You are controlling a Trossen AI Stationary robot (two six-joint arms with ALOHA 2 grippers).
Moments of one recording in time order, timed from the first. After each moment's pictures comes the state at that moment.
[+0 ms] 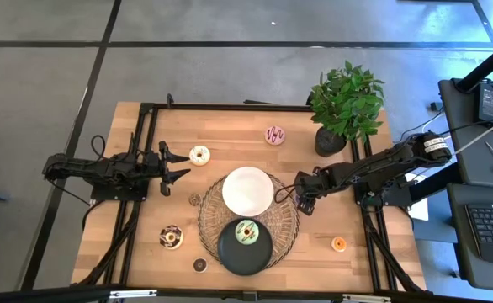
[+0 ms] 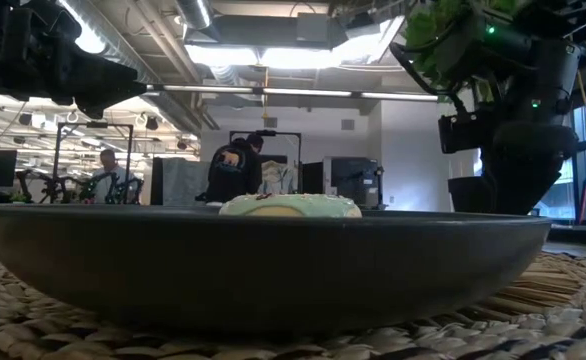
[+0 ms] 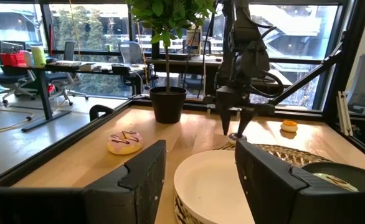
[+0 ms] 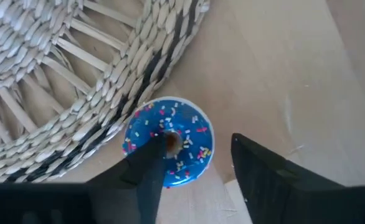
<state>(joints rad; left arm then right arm) -0.08 0.02 0.01 0.05 -0.29 -0.04 0.16 1.42 0.64 -0.51 0.09 0.62</state>
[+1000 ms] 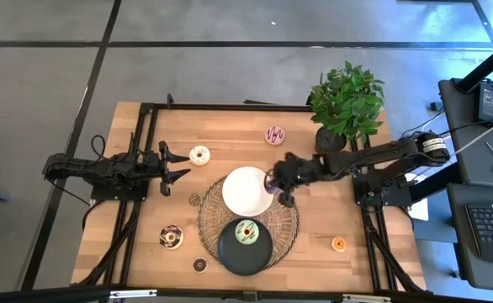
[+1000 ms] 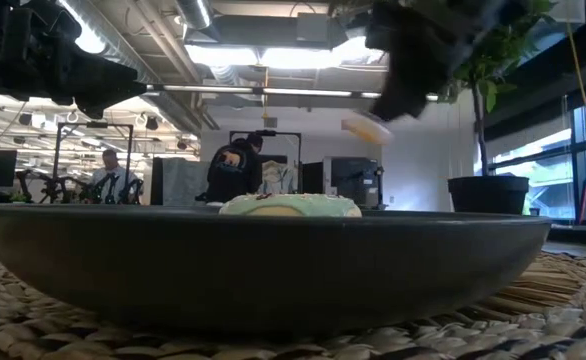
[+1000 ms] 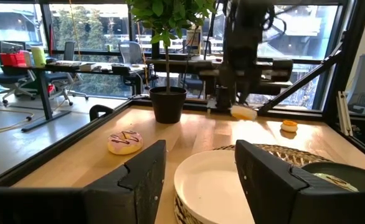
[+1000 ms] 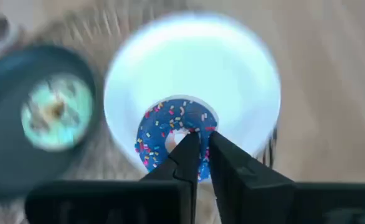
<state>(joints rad) -0.08 0.02 0.01 0.05 -0.29 -0.04 0.09 1.44 0.95 -0.32 0.10 0.24</state>
